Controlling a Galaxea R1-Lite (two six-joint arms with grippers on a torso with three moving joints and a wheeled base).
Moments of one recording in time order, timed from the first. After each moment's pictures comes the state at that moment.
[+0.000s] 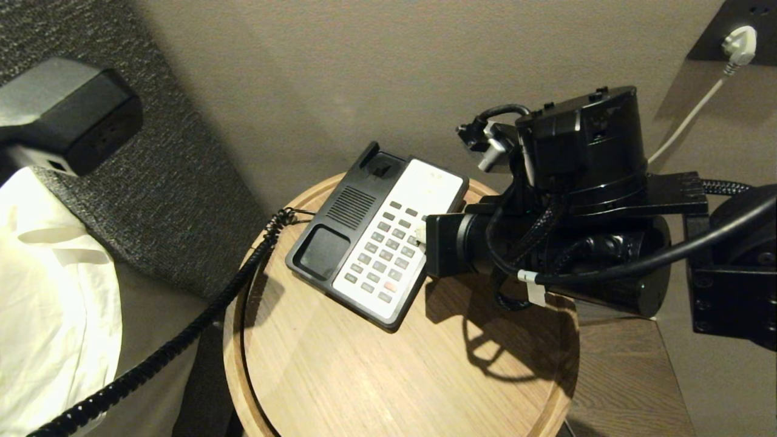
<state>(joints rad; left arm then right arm) -0.57 0.53 -0.68 -0.07 -0.10 -0.62 0.90 1.71 -1.23 -0.09 -0.26 0.36</state>
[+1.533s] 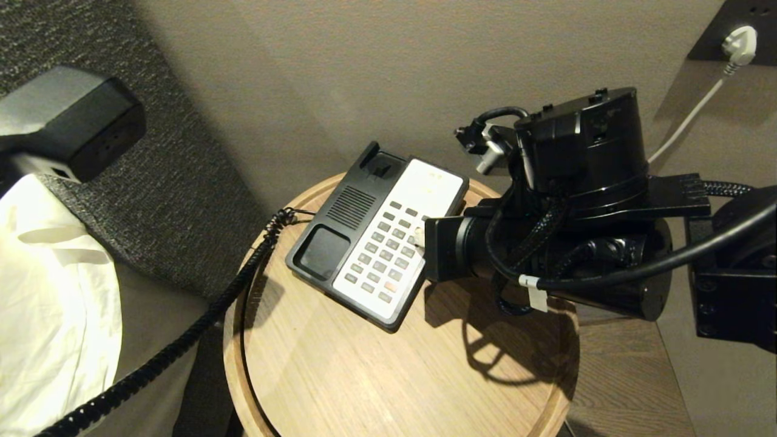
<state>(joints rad) -0.57 0.53 -0.67 -0.06 -0.10 -0.62 0.91 1.70 -1.23 -0.08 -0.25 0.36</state>
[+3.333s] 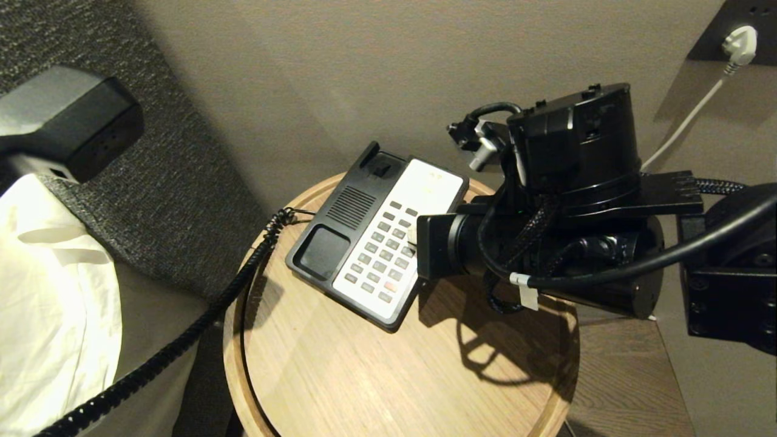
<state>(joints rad) -0.57 0.52 -0.67 -0.07 -0.10 -0.61 0.93 1.72 -1.25 -0.09 -0.25 0.36</state>
